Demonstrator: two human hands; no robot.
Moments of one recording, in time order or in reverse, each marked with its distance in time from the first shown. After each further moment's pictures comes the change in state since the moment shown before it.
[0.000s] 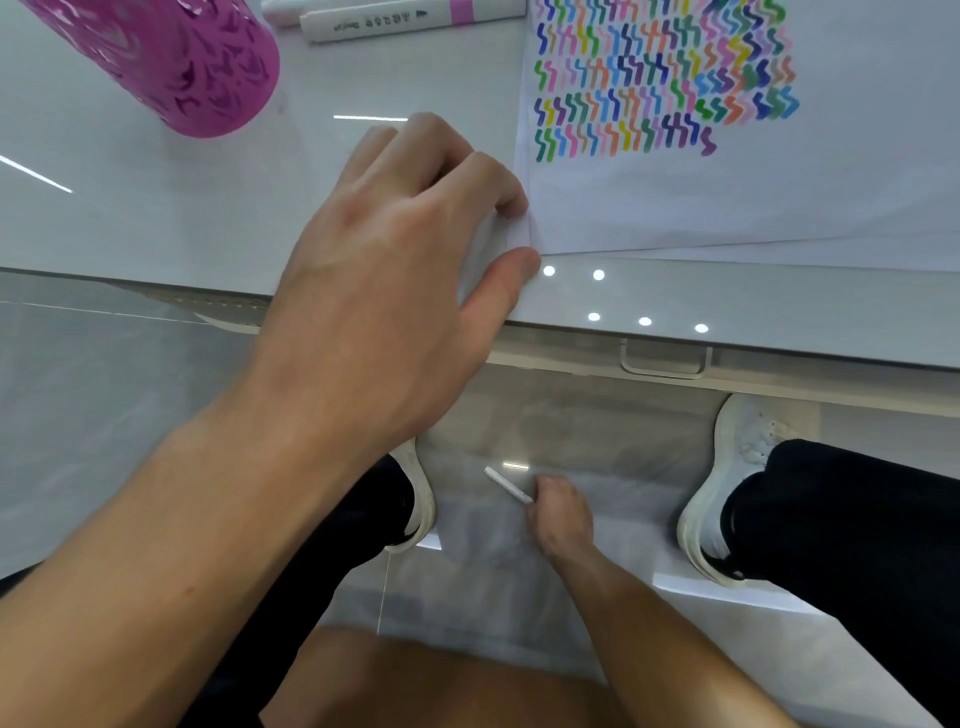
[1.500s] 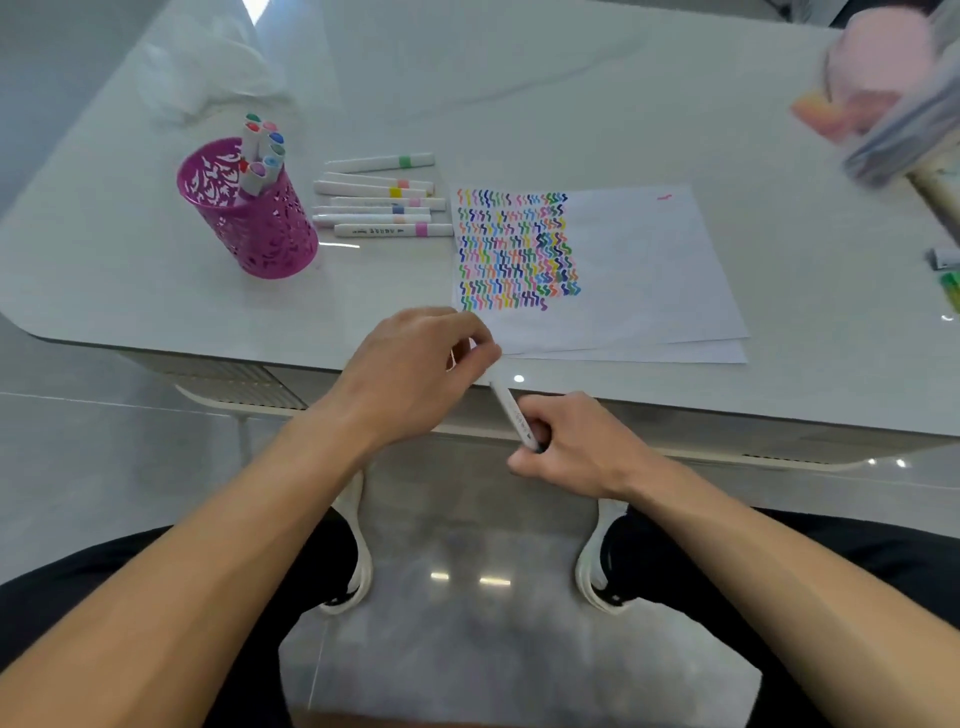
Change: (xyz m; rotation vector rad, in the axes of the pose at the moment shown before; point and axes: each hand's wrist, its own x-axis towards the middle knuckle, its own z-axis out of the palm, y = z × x) left_hand -0.003 0.027 -0.027 -0.285 -0.142 0.069; right_hand -0.172 -0.052 -0.327 0.049 0.154 -0.580
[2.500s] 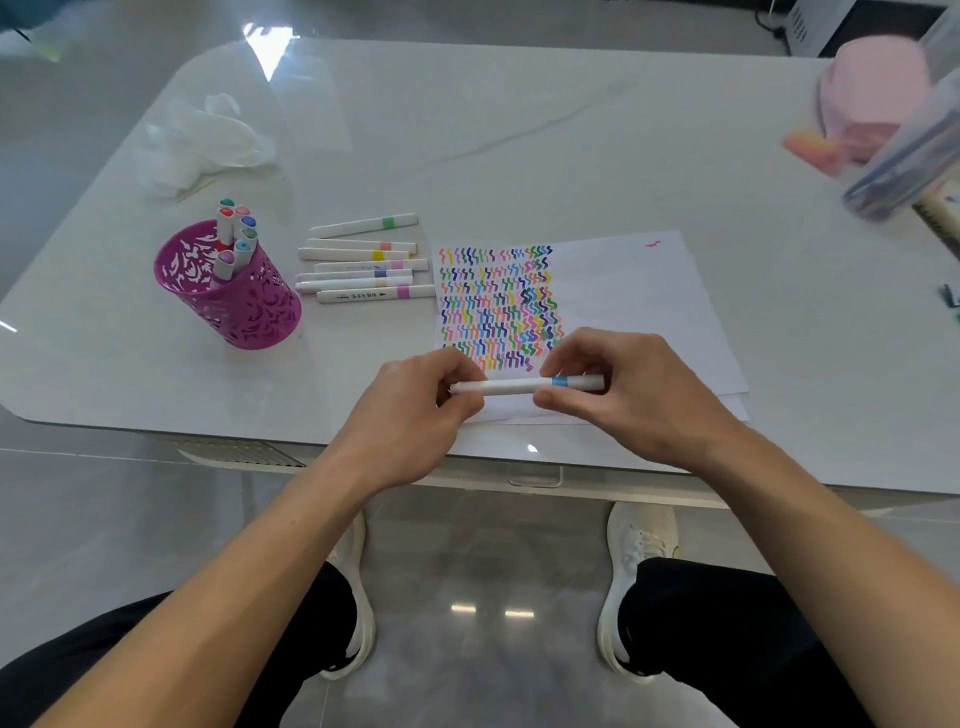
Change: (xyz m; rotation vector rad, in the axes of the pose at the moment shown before) left_hand 0.035 0.009 0.005 -0.241 -0.077 -0.282; right_hand 0.019 -0.004 -0.104 0.144 0.298 -0.084
